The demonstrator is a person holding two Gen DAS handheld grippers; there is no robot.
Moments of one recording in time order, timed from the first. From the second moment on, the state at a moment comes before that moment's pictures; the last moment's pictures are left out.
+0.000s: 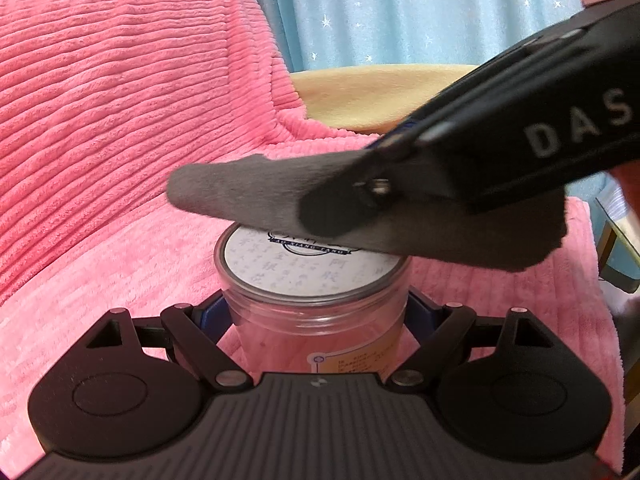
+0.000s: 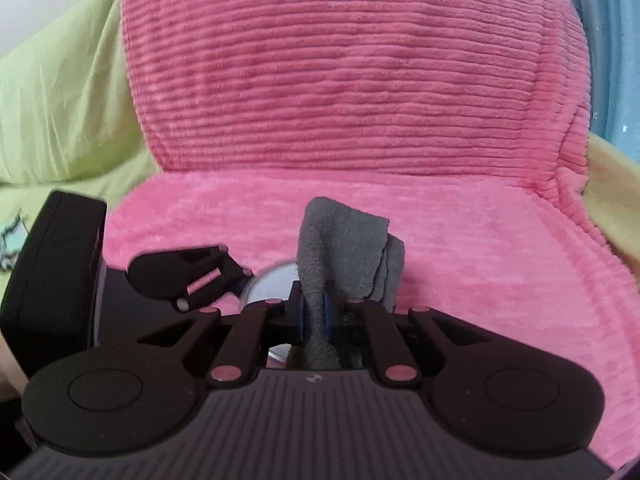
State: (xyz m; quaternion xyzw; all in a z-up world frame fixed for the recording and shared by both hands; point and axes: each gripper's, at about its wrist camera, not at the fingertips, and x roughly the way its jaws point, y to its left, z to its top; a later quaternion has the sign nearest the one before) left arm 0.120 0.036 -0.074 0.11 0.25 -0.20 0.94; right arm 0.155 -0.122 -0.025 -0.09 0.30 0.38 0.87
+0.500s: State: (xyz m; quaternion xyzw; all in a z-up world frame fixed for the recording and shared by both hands) left arm 0.120 0.036 -0.074 0.10 0.25 -0.20 0.94; right arm 0.152 -0.140 -0.024 -0.09 0.31 0.36 0.88
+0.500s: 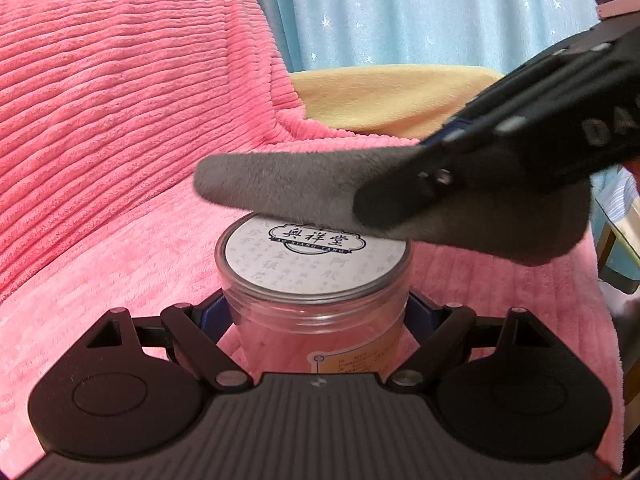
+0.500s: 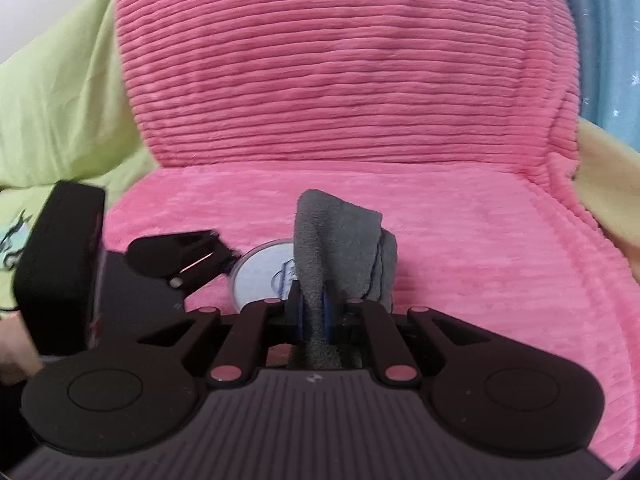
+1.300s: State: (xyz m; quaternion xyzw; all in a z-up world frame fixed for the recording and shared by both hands) left arm 0.122 0.043 -0.074 0.11 0.25 -0.21 0.94; right arm 0.146 -0.142 -0.020 -0.08 0.30 0.38 0.87
